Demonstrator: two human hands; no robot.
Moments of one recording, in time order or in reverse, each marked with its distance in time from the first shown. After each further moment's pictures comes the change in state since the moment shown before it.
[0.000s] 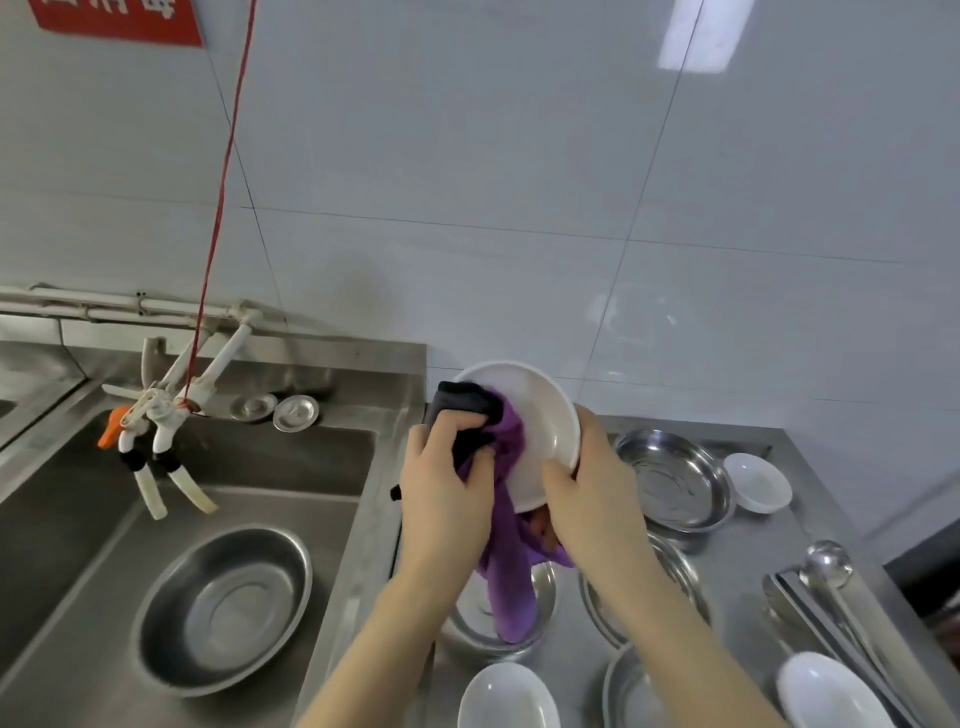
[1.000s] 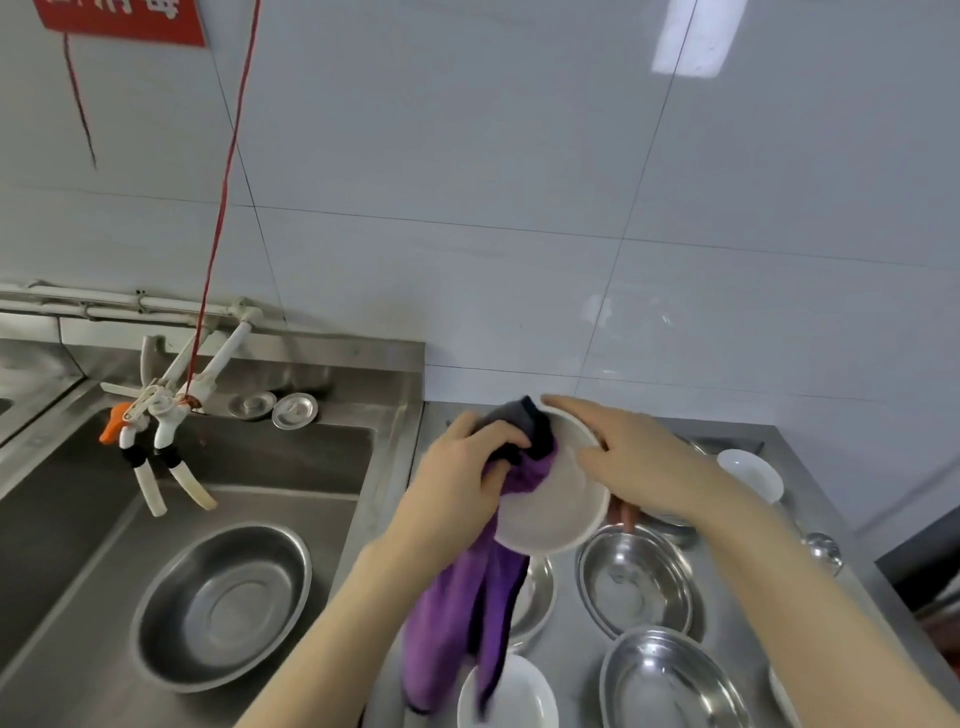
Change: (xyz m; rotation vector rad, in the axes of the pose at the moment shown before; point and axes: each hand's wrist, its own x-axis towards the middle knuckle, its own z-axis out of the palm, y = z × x) left_hand 0.015 -0.019 -0.008 0.331 -0.363 0.314; right_hand 0.025 -0.005 -0.056 -0.301 -0.458 -0.028
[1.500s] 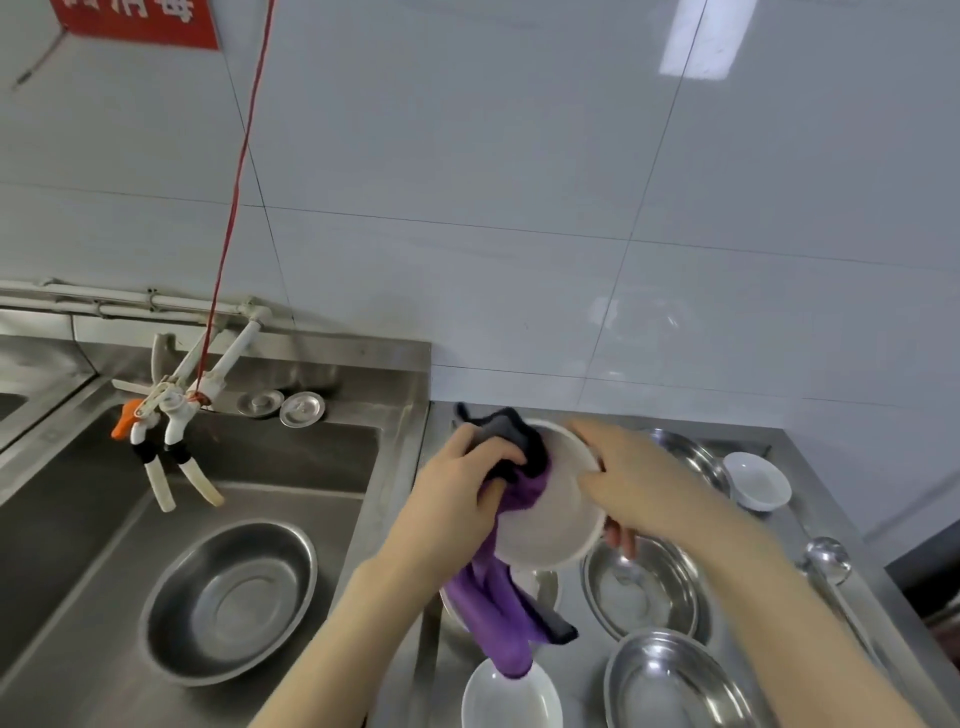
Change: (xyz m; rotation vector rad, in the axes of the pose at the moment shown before) left_hand -0.016 -0.003 0.000 0.003 0.003 0.009; right_hand -0.009 -0.005 0.015 0.032 -0.026 0.046
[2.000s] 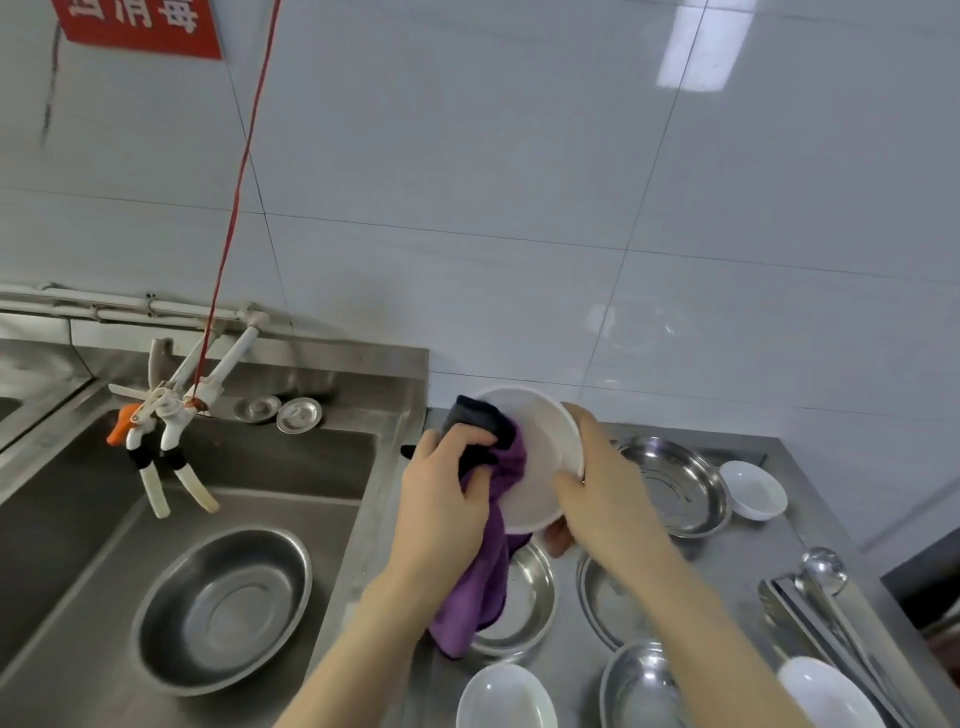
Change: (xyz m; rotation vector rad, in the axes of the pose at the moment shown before) left_hand 0.000 0.010 0.003 -0.188 0.259 -0.213; right_hand 0.004 0.001 0.037 0.249 0.313 -0.027
